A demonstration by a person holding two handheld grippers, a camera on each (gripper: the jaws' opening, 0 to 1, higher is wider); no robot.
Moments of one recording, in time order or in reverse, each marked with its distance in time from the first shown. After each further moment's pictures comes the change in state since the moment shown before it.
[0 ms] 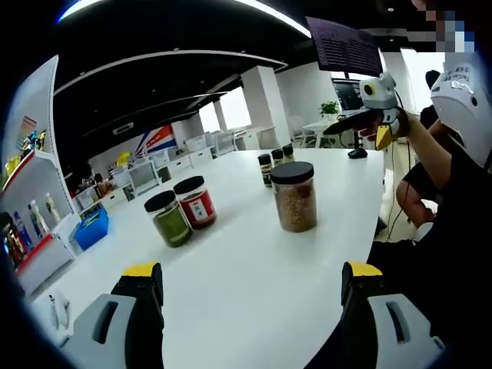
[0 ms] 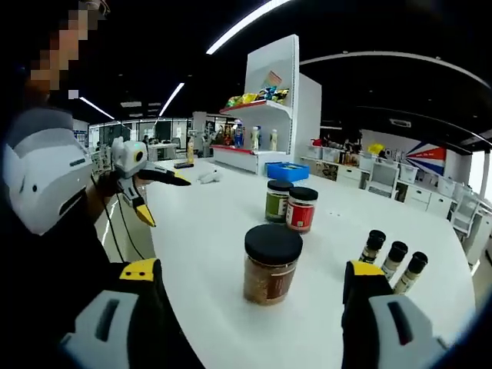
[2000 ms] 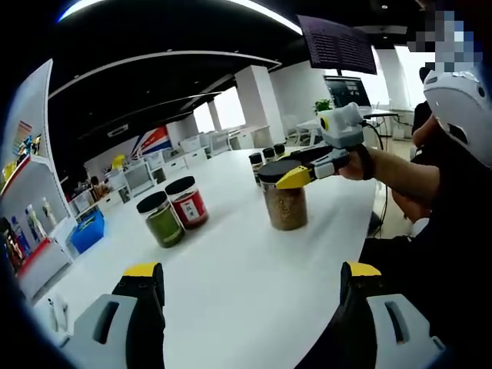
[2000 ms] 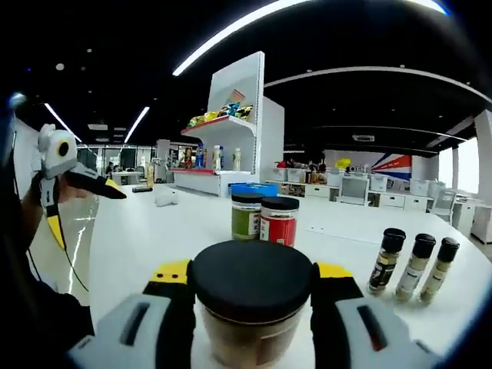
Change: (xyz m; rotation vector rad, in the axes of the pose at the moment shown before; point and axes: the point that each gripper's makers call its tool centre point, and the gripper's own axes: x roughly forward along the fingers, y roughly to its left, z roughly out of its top) left arm 0.001 -0.015 -0.004 0.022 0.005 -0.027; right arm 0.115 -0.028 -0.030 0.059 -0.160 -0.229
